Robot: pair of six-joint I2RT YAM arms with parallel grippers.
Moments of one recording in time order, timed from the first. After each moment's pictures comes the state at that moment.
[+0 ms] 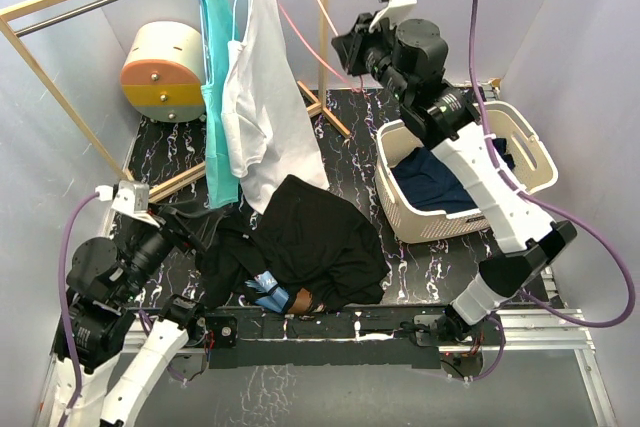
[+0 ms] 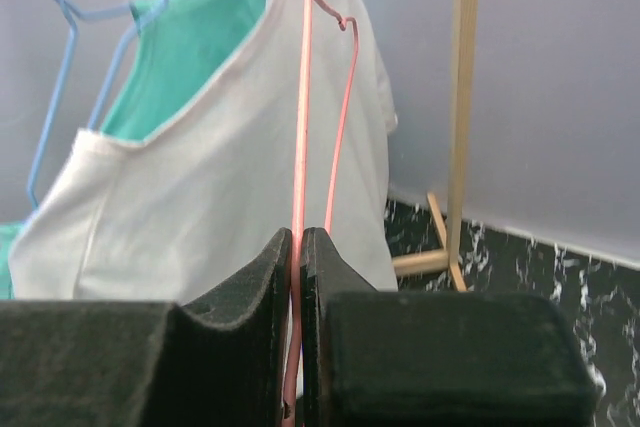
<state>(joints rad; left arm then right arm) -0.36 0.34 0.96 -0.66 0.16 -0.36 0.59 1.57 1.92 -0.33 0.06 0.23</state>
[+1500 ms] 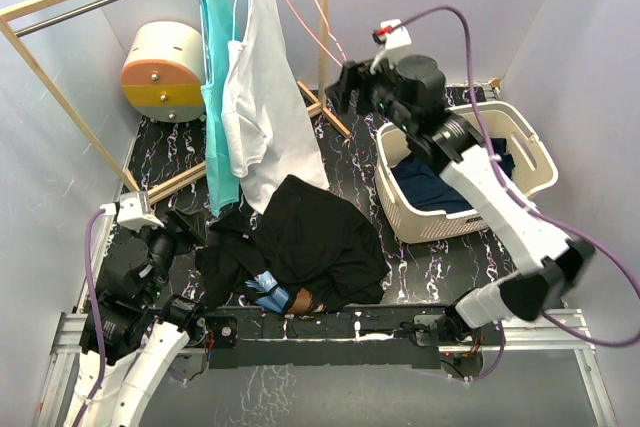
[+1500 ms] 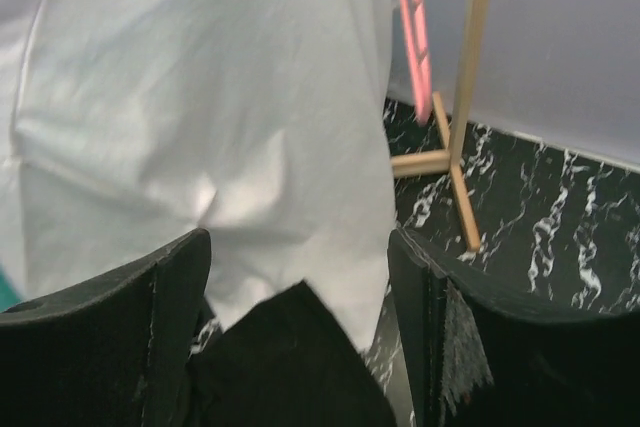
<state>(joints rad) -0.36 0.20 0.71 -0.70 -0.27 -0.43 0.57 1.49 1.68 -0.30 0.01 0.20</state>
